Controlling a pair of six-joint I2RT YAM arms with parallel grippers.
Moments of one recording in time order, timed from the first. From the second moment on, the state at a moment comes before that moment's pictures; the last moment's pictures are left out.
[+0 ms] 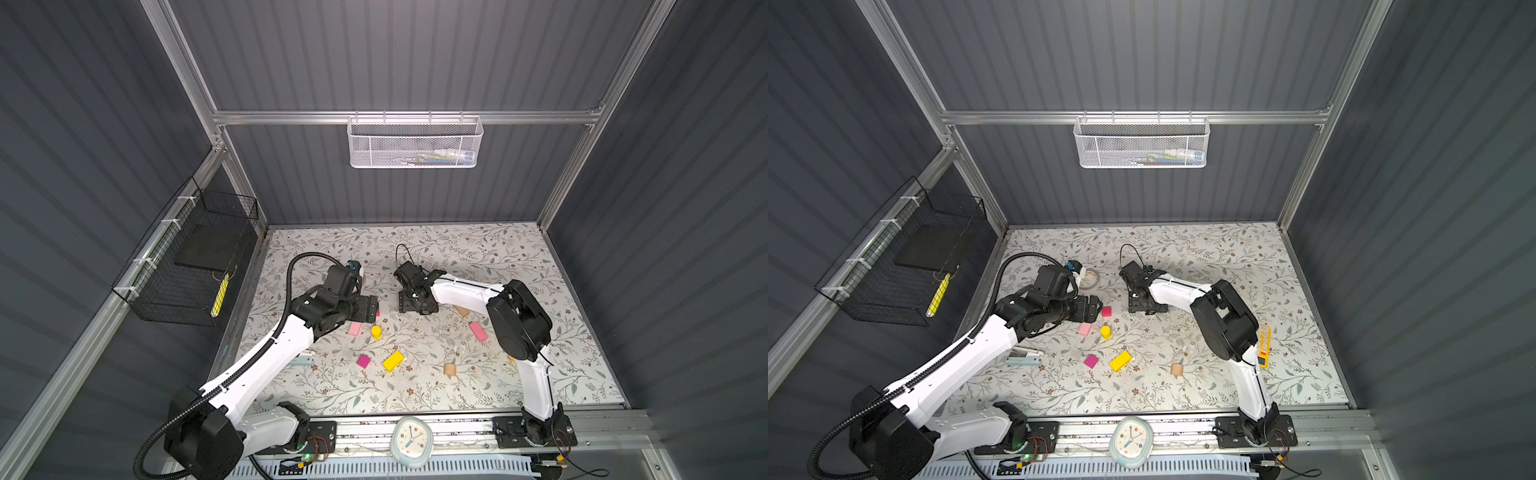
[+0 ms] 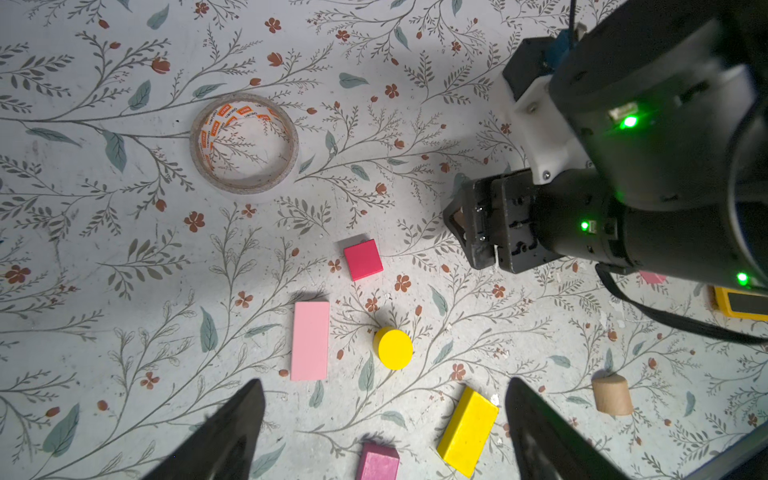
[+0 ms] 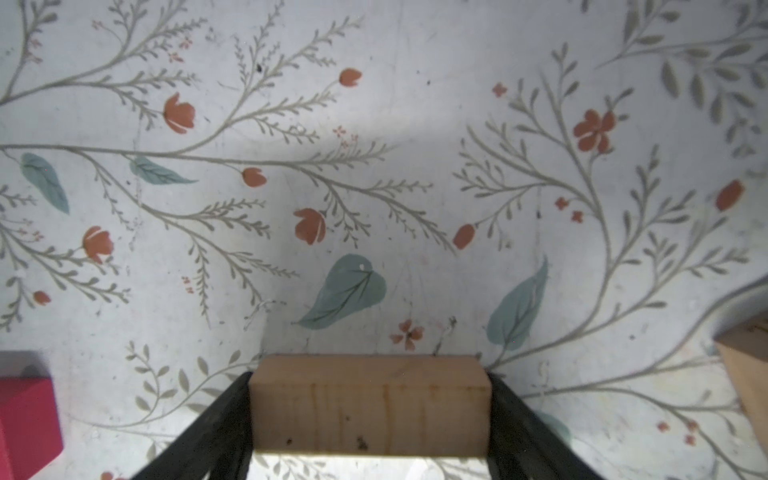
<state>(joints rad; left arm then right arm) -0.58 1.21 1.00 -0.66 -0.01 -0.30 0.73 2.11 1.51 -0.64 0.20 0.66</state>
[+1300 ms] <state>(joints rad) -0.64 1.24 1.01 -0.69 -0.09 -0.31 0.72 2.10 1.55 -0.65 0.16 0.67</state>
